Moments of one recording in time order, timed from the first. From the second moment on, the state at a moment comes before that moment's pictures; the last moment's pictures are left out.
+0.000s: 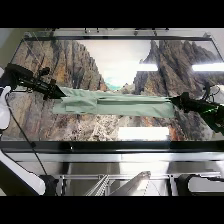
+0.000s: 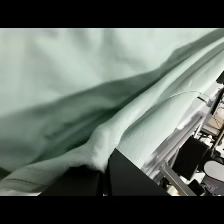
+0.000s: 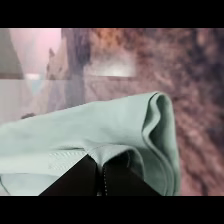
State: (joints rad) left arm 0.27 -2.07 1.80 -2.35 1.70 1.84; right arm -0.44 -1.54 0.79 -0.20 0.94 0.68
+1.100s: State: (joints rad) left arm 0.38 -2.03 1.96 -2.49 1.80 1.75; right arm -0.48 -1.59 0.96 -0.67 1.11 0.98
